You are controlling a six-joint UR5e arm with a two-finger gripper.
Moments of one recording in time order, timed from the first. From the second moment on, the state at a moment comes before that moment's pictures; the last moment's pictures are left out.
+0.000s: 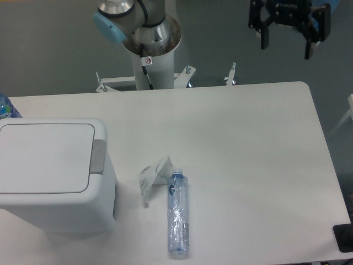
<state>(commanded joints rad) 2.83 -1.58 -1.37 -1.39 1.46 1.47</state>
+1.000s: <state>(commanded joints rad) 2.68 -1.64 -1.38 -1.26 1.46 1.01</state>
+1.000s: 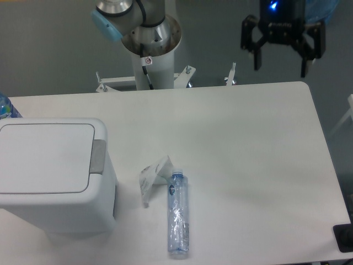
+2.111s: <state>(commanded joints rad) 2.39 -1.76 -1.39 -1.11 1.45 0.30</state>
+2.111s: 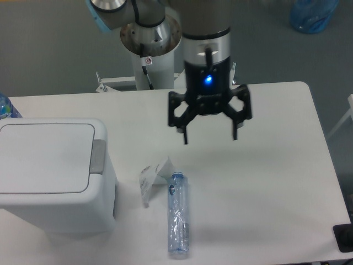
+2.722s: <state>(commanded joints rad) 2.34 -1.76 -1.43 -1.11 1.35 0.15</state>
